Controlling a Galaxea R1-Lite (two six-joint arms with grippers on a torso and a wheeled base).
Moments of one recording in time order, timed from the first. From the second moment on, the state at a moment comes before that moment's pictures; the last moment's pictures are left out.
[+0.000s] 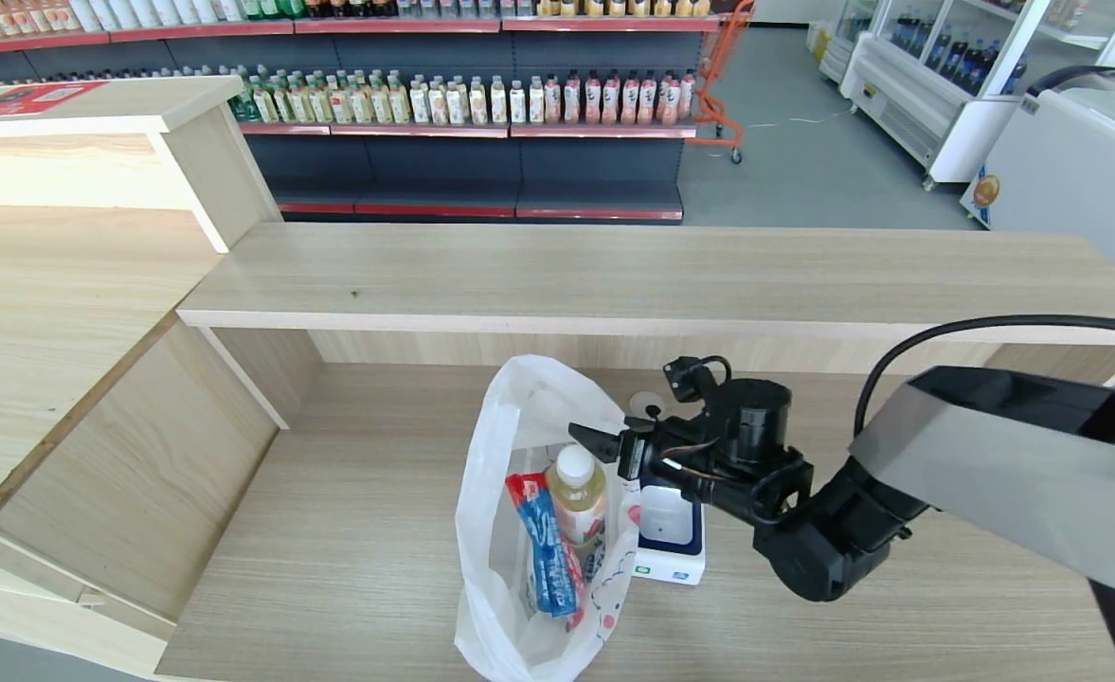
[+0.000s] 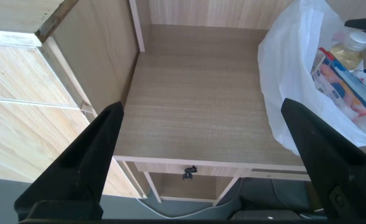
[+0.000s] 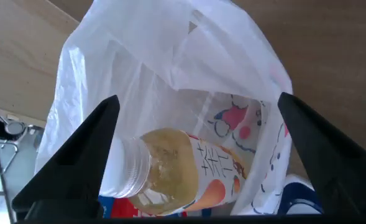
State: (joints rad) left arm 0.00 0.00 0.00 0.00 -0.01 -0.01; right arm 0.53 2.28 -0.94 -1.23 0.23 0.32
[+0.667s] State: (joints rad) left arm 0.00 0.00 0.00 0.00 -0.01 -0.01; right arm 0.25 1.46 -0.18 -1.14 0.19 0.14
